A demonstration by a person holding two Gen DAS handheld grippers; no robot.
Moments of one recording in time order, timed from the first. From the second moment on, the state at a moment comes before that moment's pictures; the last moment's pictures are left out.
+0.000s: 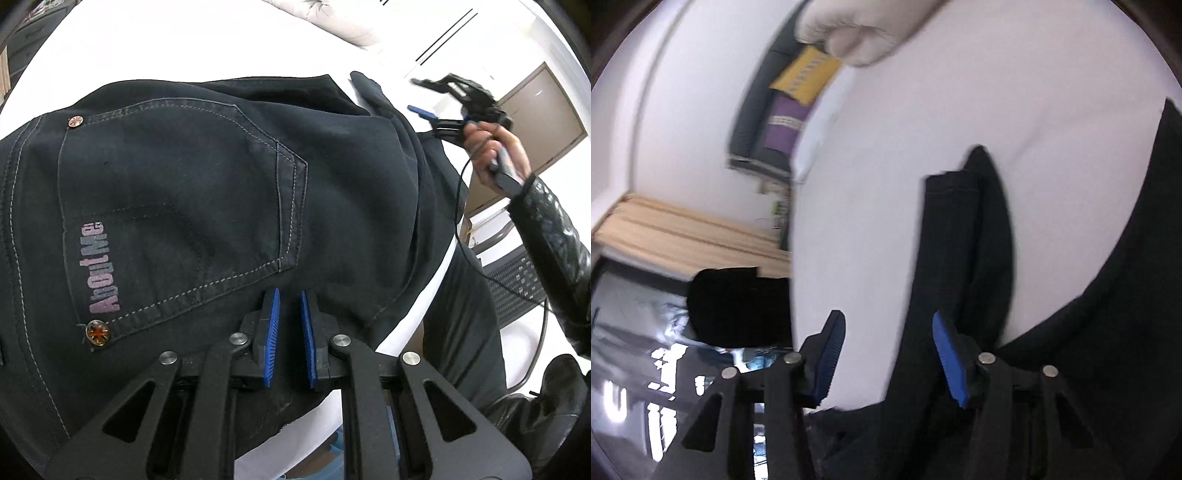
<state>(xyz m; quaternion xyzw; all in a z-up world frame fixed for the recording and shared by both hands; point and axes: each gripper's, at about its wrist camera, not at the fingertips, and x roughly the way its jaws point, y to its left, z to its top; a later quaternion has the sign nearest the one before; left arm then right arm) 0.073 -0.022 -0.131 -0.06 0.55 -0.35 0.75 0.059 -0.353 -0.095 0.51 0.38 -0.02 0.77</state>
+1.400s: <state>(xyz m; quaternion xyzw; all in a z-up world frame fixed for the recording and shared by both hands) 0.064 0.003 -0.138 -0.09 0.55 -0.34 0.76 -0.108 -0.452 -0.012 0.50 0.16 -0.04 0.85</state>
